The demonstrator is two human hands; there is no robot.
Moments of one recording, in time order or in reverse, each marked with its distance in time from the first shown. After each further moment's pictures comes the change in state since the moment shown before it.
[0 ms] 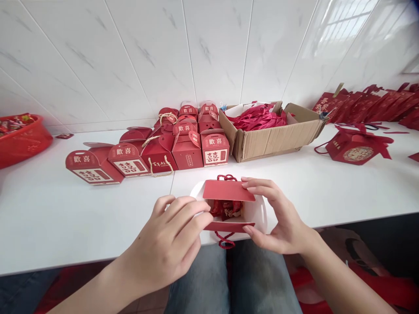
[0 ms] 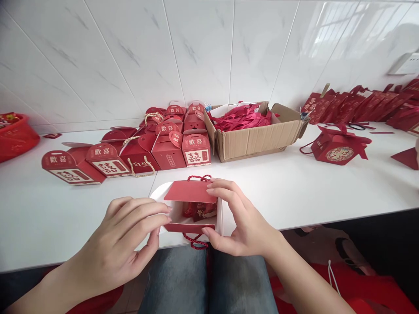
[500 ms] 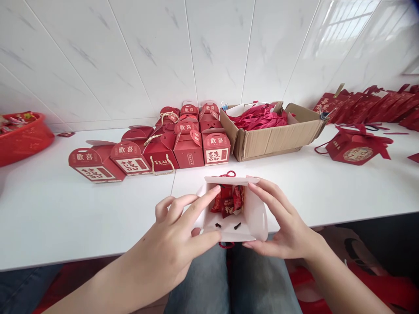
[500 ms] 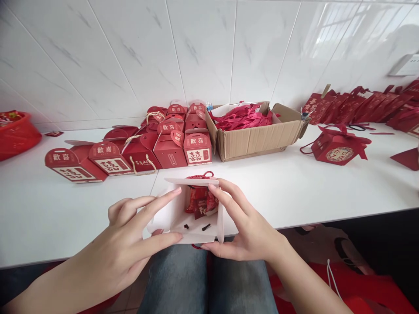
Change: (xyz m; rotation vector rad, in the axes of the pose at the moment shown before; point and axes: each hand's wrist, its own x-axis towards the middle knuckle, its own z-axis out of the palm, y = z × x) left_hand -0.002 0.010 -0.011 0.016 -0.203 -0.002; right_hand -0.013 -0.004 -0.003 -0.115 -0.085 0.012
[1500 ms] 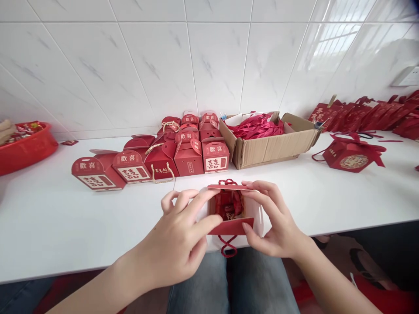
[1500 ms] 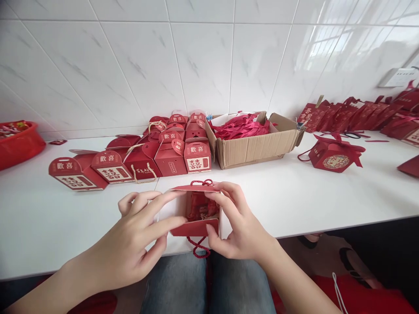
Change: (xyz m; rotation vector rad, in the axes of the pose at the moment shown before) left_hand 0.019 -0.010 0.004 0.016 0.035 -0.062; right_hand 0.016 -0.001 0.010 -0.052 0.170 -0.001
